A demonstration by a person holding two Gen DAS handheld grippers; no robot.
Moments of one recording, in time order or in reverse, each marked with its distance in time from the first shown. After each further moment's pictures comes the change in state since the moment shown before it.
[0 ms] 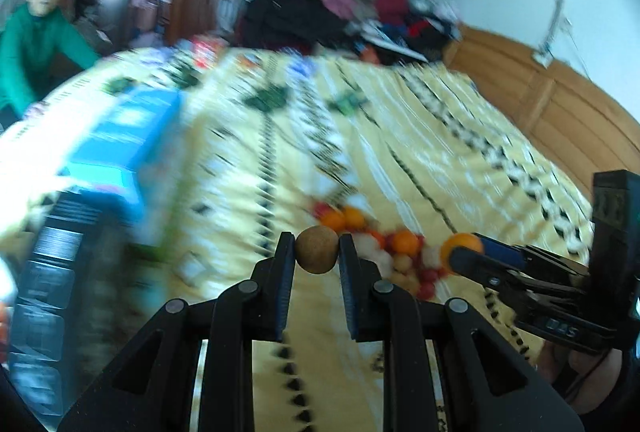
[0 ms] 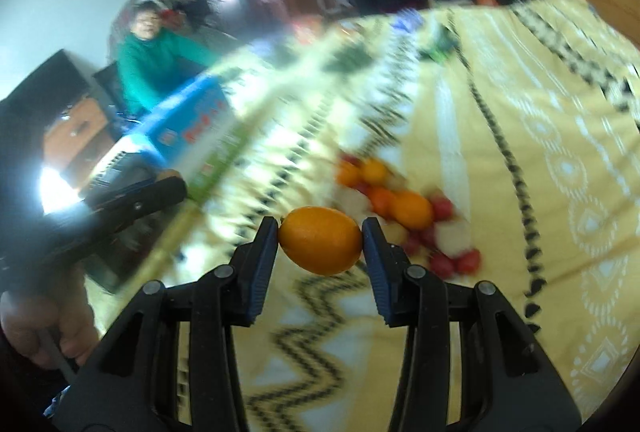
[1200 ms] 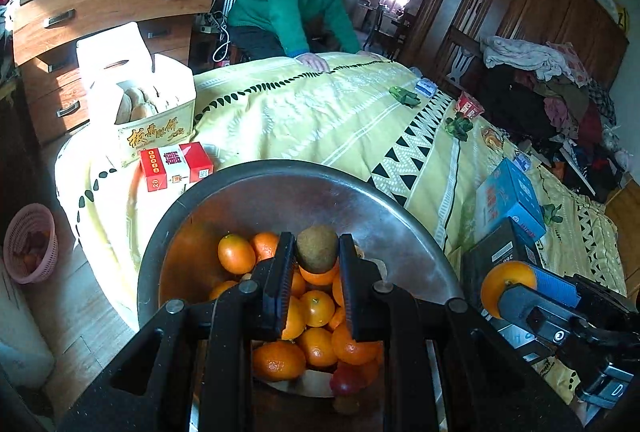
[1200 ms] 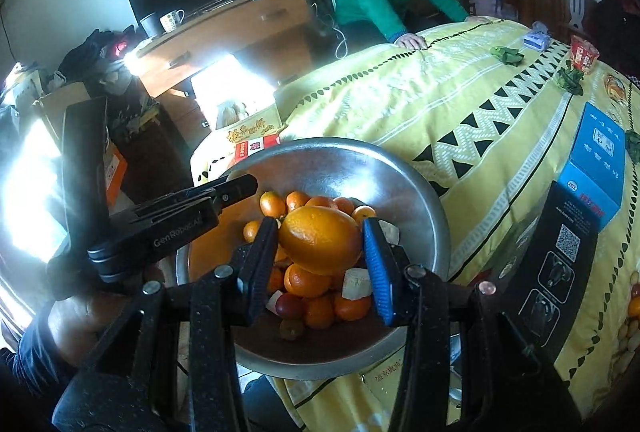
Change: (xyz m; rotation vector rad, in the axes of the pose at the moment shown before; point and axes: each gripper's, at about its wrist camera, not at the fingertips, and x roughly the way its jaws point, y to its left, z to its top) left arm -0.218 0.323 -0.091 -0.518 -0.091 0.494; right arm 0.096 0.371 0.000 -0.410 0.255 0.451
